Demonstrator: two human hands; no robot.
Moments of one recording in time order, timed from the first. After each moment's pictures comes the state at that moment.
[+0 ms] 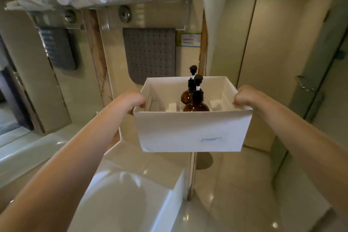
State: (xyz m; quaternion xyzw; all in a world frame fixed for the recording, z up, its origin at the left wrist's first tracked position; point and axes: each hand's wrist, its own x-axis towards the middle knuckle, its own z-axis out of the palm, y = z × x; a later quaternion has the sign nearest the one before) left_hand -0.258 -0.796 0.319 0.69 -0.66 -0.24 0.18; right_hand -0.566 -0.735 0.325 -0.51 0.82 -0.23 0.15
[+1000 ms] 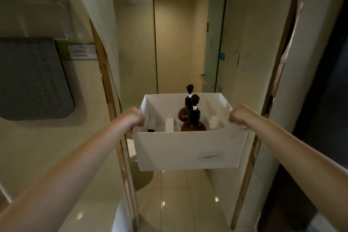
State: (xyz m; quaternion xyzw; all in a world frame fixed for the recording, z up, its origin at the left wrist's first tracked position) left_hand -0.539 -0.835 0.287 0.50 -0.79 -0.31 0.13; right_hand -0.781 -0.637 0.289 -0.24 0.92 -0.29 0.12
